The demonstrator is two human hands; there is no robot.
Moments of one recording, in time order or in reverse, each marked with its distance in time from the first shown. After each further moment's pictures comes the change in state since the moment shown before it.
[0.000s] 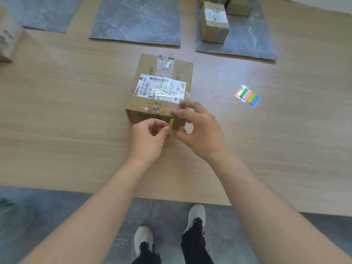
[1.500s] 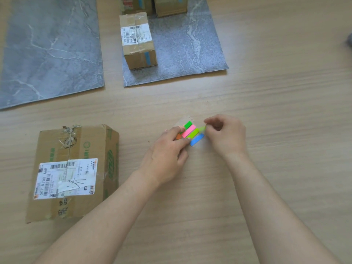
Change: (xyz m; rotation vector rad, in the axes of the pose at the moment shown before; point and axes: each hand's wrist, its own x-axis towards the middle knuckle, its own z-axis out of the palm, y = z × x) left_hand 0.122 0.061 0.239 0.885 -0.591 0.551; right_hand 0.095 0.219 -0.154 0.132 0.275 0.740
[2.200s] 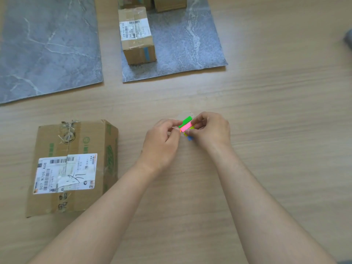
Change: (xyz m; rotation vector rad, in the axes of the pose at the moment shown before) left_hand 0.008 0.010 -0.013 -0.540 0.203 -0.346; right_hand -0.002 -0.011 0.025 -0.123 -0.148 0.038
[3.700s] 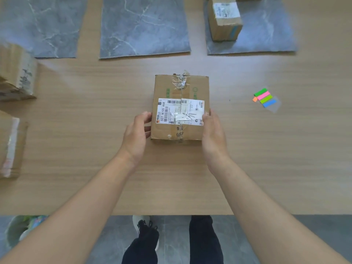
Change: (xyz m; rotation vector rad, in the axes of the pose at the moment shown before) left_hand -0.162 -0.114 -0.255 -0.523 0.212 -0.358; right_hand -0.233 -0.136 0.158 0.582 -0.103 0.112
